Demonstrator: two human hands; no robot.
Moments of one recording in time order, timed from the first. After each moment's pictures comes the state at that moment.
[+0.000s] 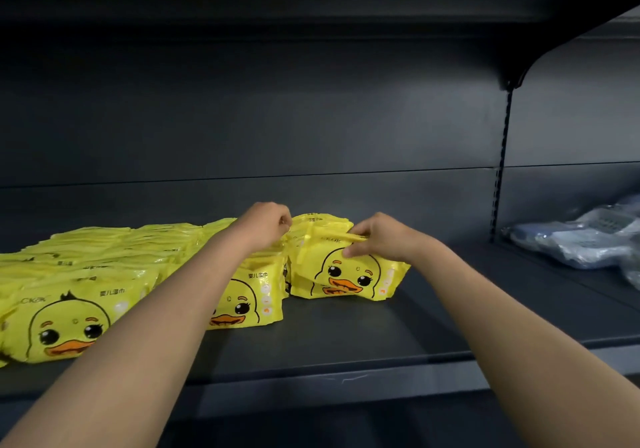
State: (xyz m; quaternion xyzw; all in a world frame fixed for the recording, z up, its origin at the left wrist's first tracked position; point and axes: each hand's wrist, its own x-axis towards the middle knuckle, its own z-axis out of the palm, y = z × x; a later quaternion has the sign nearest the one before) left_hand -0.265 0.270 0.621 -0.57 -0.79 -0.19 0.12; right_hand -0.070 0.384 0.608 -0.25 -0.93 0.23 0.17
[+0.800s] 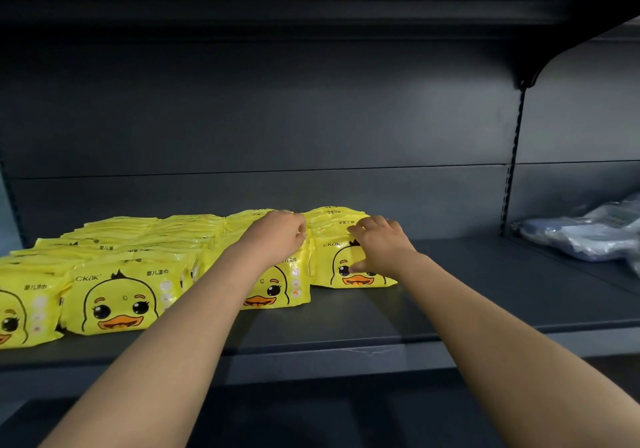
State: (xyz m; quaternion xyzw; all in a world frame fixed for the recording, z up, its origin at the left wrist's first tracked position) left_hand -0.254 0.219 0.602 -0.58 -0.78 -0.13 0.17; right_hand -0.108 0.359 0.569 -0.30 -0.93 -0.16 0.13
